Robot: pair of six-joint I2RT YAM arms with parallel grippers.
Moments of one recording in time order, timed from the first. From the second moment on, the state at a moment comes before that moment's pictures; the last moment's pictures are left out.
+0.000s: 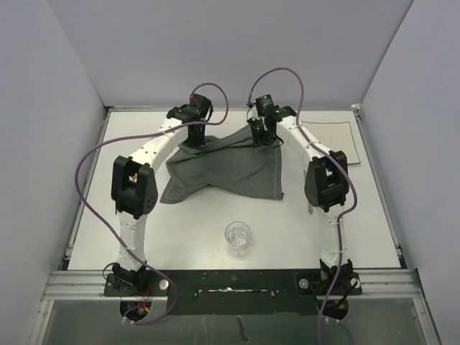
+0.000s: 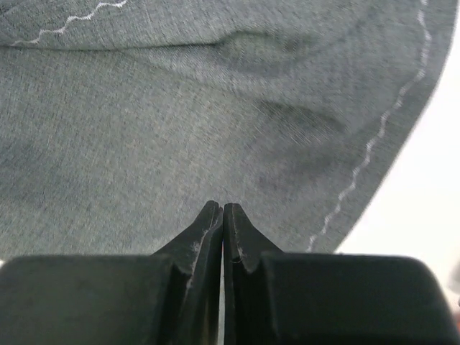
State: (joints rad) left arm -0.44 2.11 1.94 -0.90 -0.30 -0.29; right arm 0.40 2.20 2.02 -0.82 -0.02 0.09
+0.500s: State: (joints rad) left arm -0.43 2.49 2.31 -1.02 -0.21 -0.31; right arm 0.43 2.48 2.25 -0.93 -0.06 0.06
